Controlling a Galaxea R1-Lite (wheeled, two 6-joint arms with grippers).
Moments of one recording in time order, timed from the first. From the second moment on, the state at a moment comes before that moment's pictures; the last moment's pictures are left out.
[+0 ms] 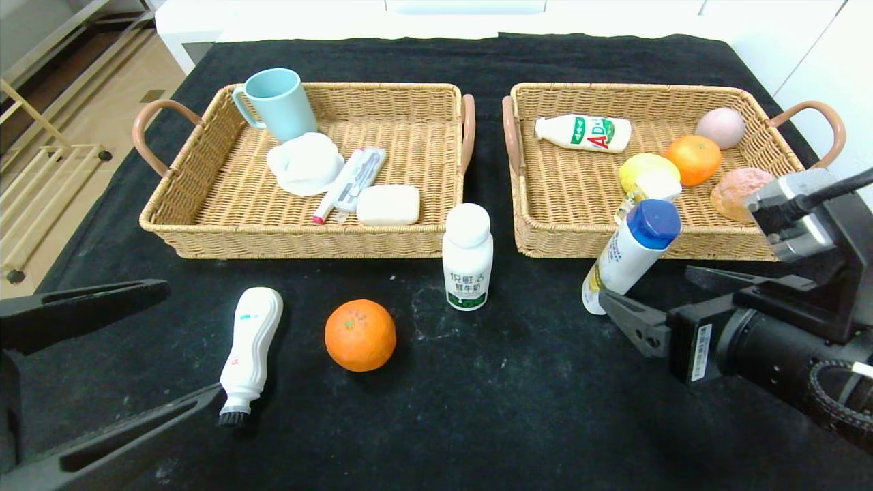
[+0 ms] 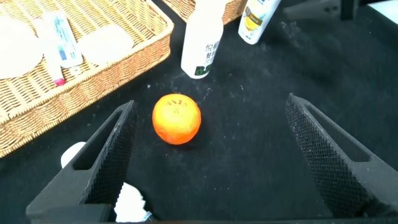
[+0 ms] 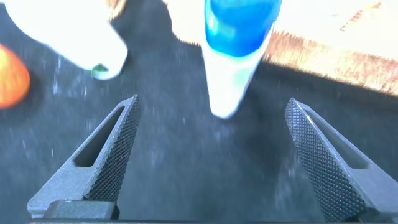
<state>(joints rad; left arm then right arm) -0.40 0.87 -0.61 -0.22 -0.34 0.16 0.79 1.37 -0.77 -0.39 -0.48 0.08</state>
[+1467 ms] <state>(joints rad) -0.40 0.86 -0.61 -0.22 -0.34 0.16 0.74 1.53 -0.80 -0.58 -0.56 0.08</state>
